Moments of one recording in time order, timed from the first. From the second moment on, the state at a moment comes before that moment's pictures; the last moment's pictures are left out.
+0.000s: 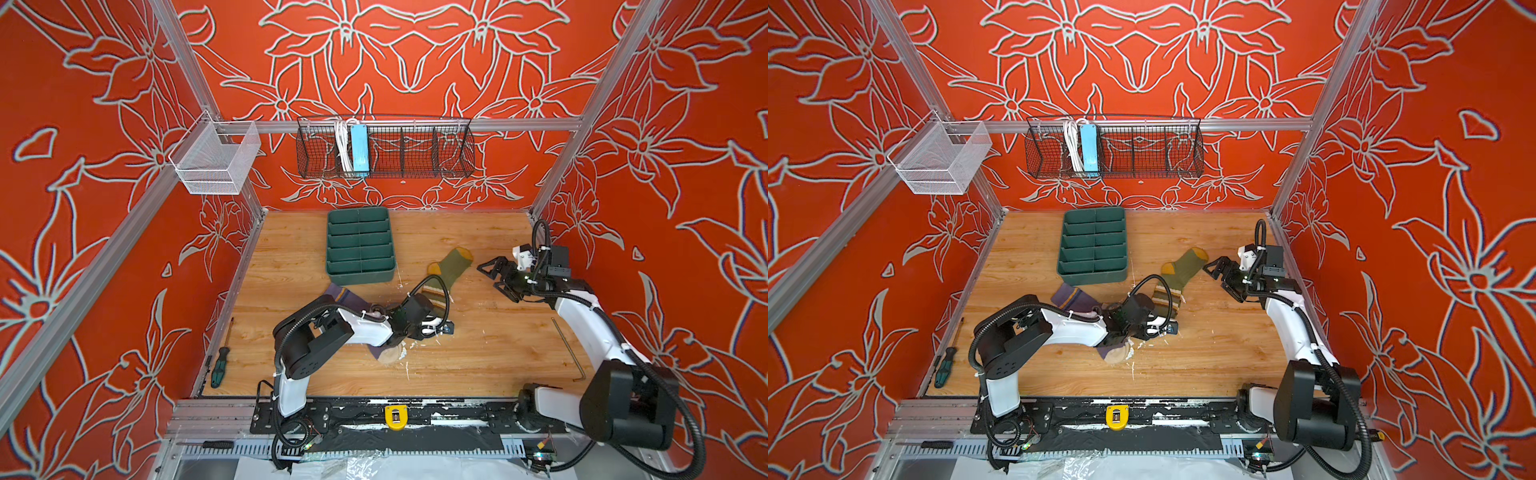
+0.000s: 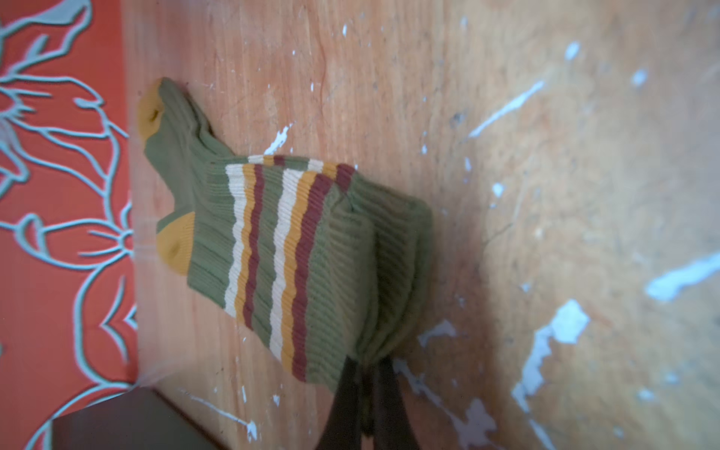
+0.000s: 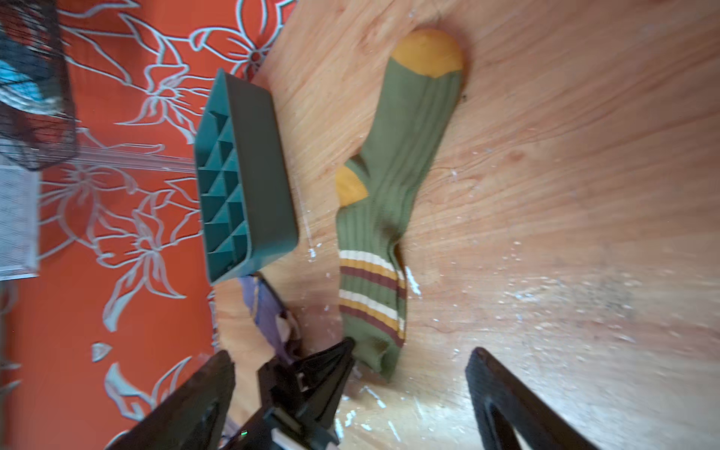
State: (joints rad) left arm -0.92 1.89 0.98 0.10 -0.13 0.90; right arm -0.11 1.23 0.88 -0.52 -0.59 0.54
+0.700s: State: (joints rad) left arm -0.77 1.97 1.34 -0.54 0.40 0.55; right arm 0.10 0.86 0.61 -0.17 -0.24 -0.08
